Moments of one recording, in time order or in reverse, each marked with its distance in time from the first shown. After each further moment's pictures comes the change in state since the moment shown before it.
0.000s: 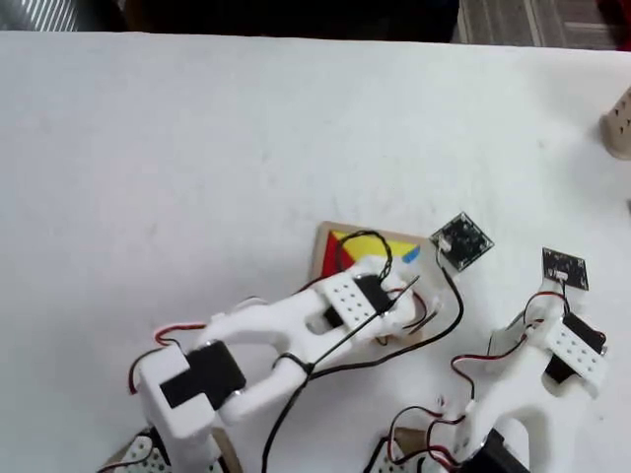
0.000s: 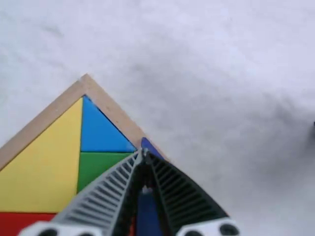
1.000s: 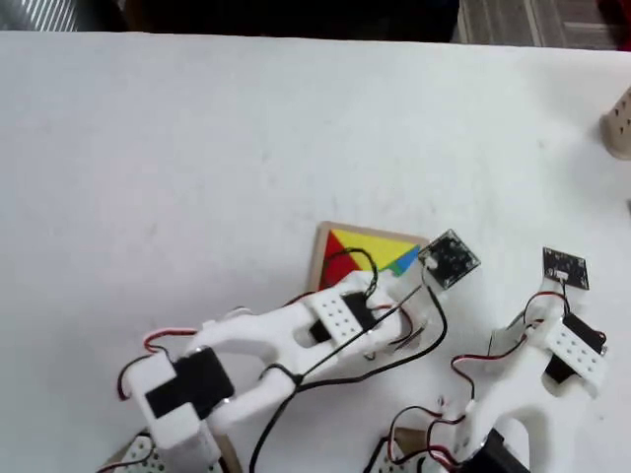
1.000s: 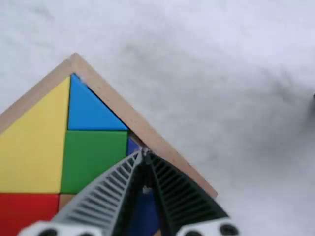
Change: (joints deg) left arm 0.8 -3.8 11.0 -7.9 -0.1; right arm 0.0 0.0 0.0 -0.5 0.0
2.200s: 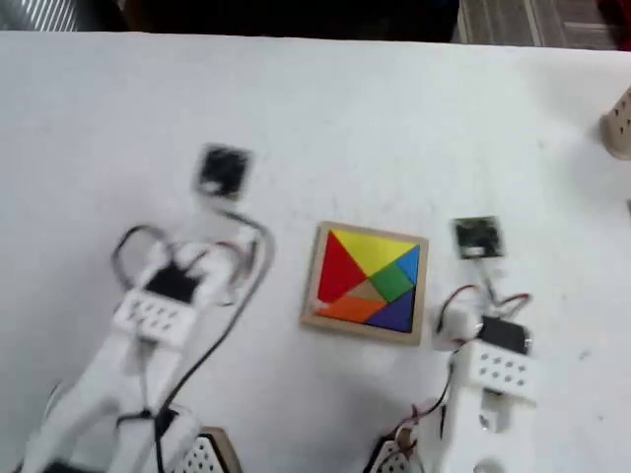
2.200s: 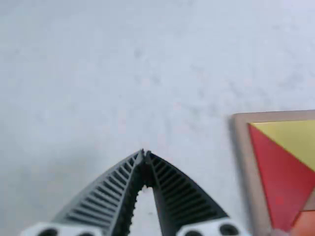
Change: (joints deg) left arm -41.9 -48.4 30.1 8.3 0.0; right arm -31.4 -26.5 10.8 -1.3 -5.8
